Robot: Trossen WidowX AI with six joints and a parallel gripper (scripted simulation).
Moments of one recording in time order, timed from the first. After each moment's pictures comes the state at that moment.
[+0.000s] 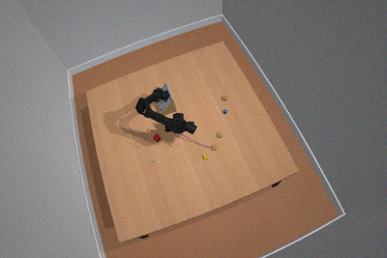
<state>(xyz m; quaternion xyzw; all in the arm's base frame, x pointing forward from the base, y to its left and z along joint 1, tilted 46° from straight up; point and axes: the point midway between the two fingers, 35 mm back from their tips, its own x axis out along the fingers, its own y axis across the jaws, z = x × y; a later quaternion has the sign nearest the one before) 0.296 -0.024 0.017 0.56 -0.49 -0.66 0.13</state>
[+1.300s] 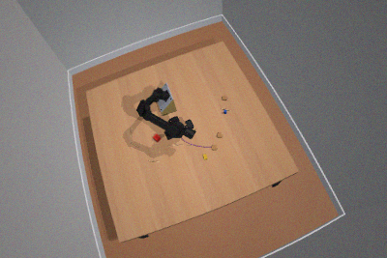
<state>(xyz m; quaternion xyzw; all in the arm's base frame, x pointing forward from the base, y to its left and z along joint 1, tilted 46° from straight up) 0.314 -0.026 0.028 0.51 -0.32 -0.77 0.21</state>
